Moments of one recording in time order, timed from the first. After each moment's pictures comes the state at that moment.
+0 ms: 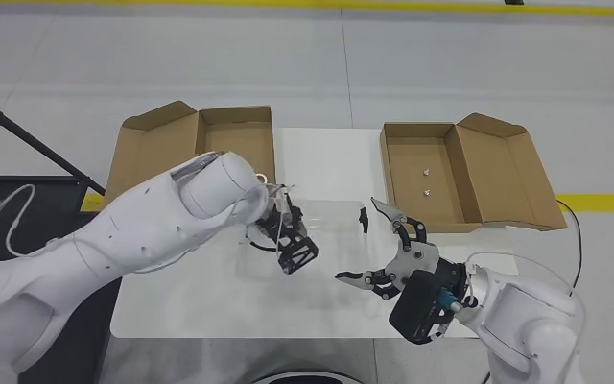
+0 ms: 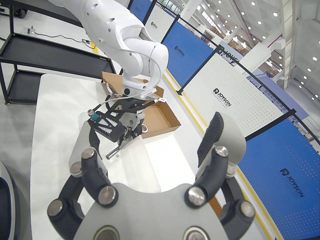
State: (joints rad) left arm 0.23 -0.91 -0.29 -1.60 2.24 -1.01 0.50; right arm -1.41 -1.27 1.51 -2.29 -1.53 -0.96 0.09
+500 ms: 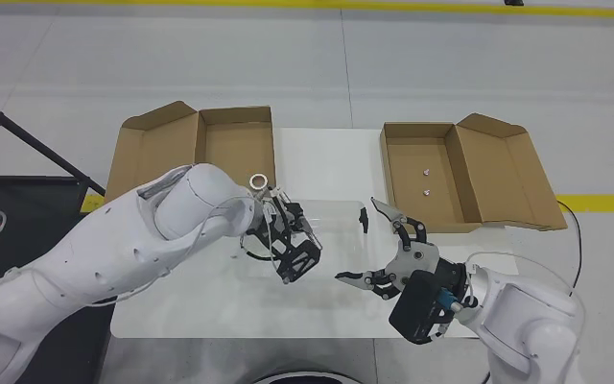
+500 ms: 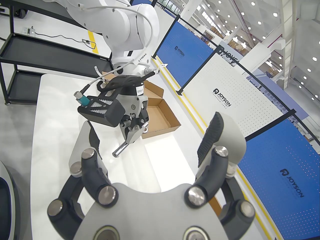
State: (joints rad) left arm 0.35 -0.80 -0.46 -1.82 2.11 -0.97 0.27; right arm -1.41 -1.27 1.51 -2.29 -1.53 -0.96 0.09
